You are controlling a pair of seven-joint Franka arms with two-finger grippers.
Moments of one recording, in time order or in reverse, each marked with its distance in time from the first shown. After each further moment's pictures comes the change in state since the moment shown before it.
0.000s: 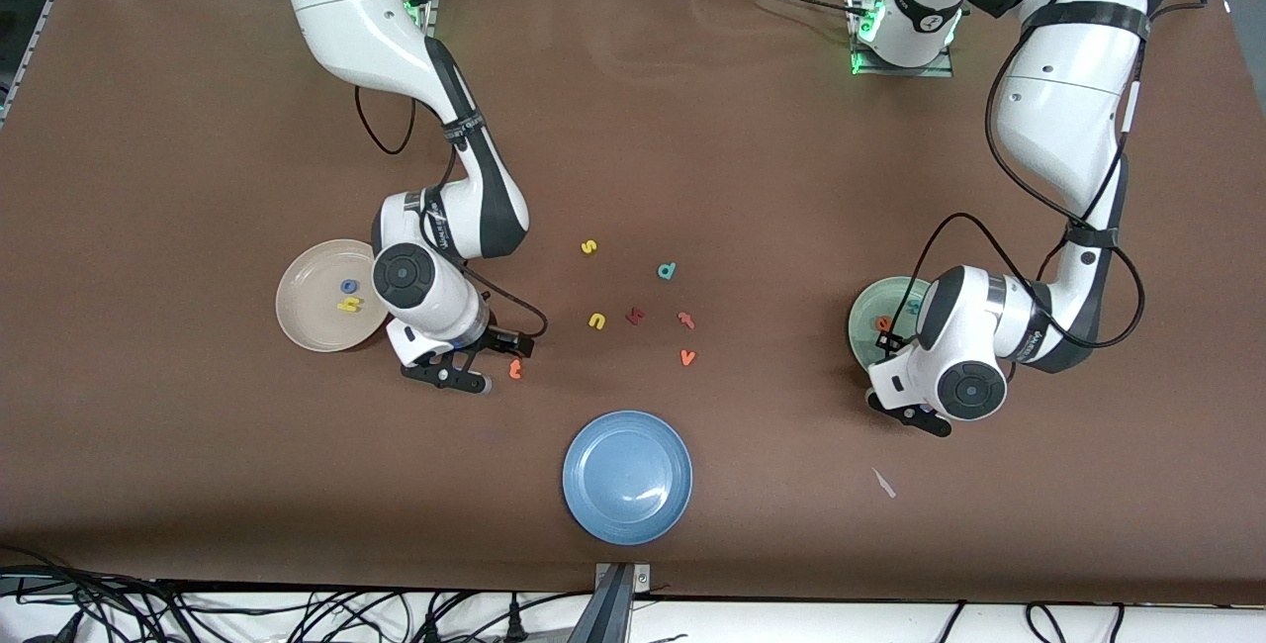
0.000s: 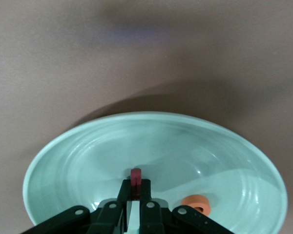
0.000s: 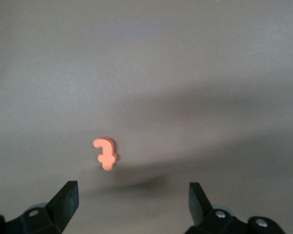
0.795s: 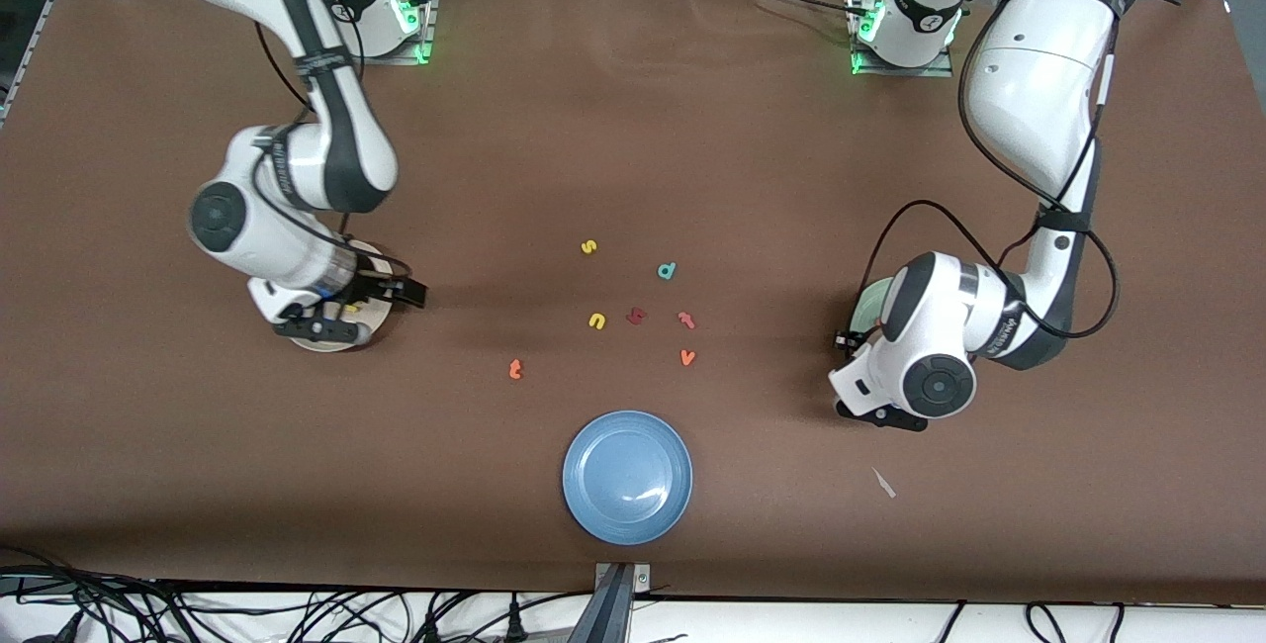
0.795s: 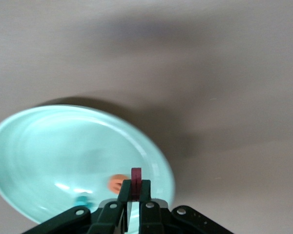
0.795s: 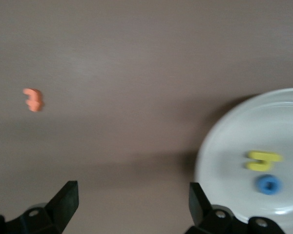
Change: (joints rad) left arm -0.071 -0.010 0.000 0.120 -0.105 -0.133 -0.188; right arm -0.100 -0.345 -0.006 -0.383 -0.002 -0.001 -0.282
